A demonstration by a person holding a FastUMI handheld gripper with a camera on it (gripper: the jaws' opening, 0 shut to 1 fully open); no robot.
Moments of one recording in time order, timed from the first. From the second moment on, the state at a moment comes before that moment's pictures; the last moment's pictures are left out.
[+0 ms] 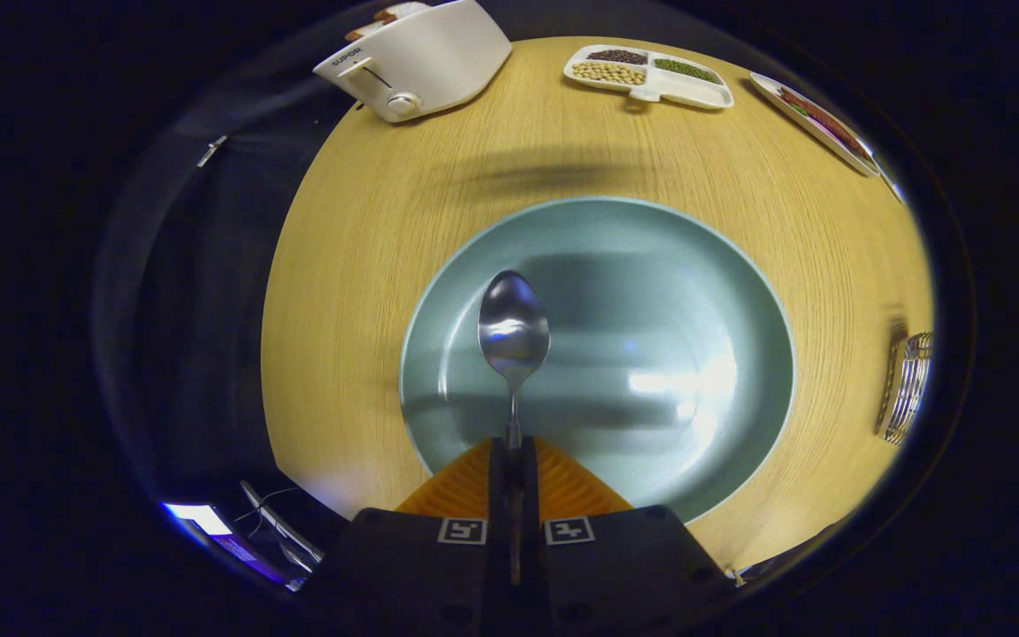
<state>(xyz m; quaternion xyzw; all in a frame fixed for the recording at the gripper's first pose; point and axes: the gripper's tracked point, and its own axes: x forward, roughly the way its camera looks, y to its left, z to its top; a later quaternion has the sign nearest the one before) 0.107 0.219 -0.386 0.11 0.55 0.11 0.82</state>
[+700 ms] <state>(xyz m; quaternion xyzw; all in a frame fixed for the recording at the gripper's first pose) 0.081 0.171 -0.296 0.16 0.50 0.16 0.84</state>
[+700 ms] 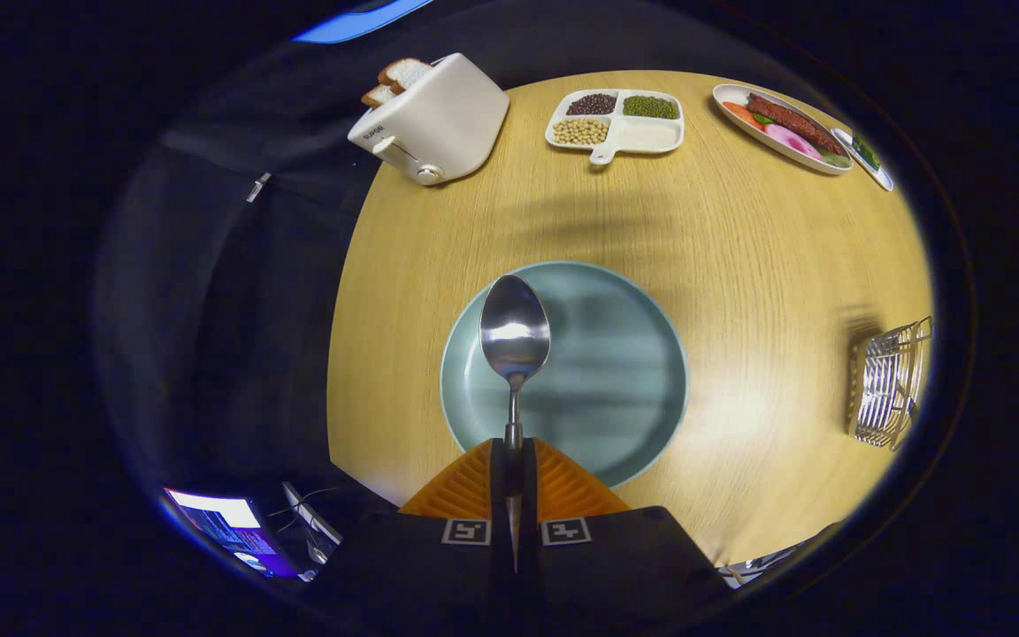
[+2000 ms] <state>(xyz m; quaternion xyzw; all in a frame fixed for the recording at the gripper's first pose) -0.010 -0.155 -0.241 -0.10 0.72 0.07 0.68</state>
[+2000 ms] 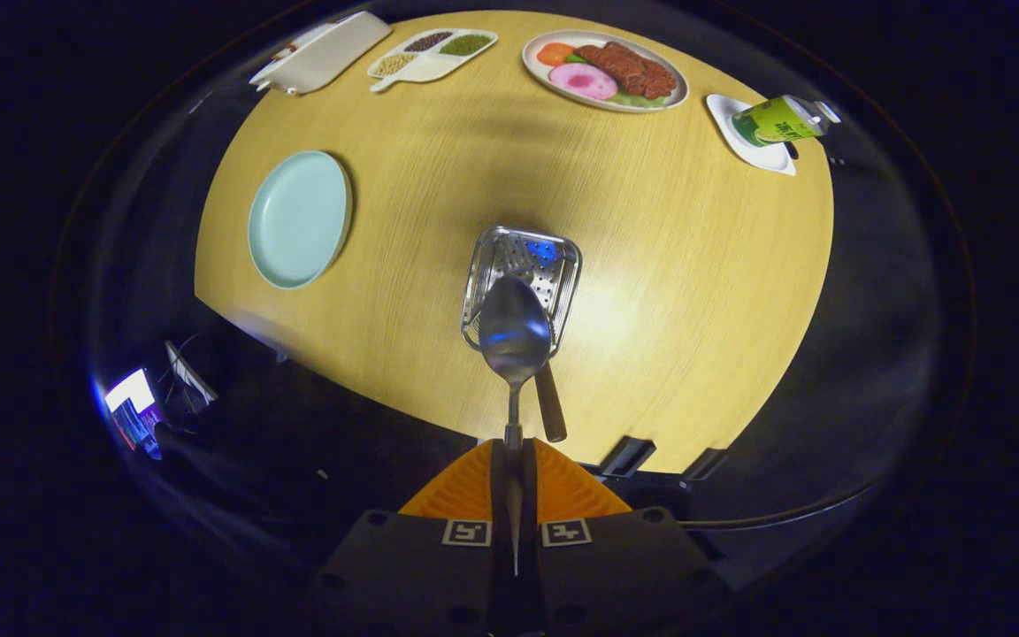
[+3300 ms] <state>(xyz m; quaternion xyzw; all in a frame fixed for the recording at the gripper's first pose) 0.044 -0.152 -0.268 -0.16 0.77 0.05 0.61</state>
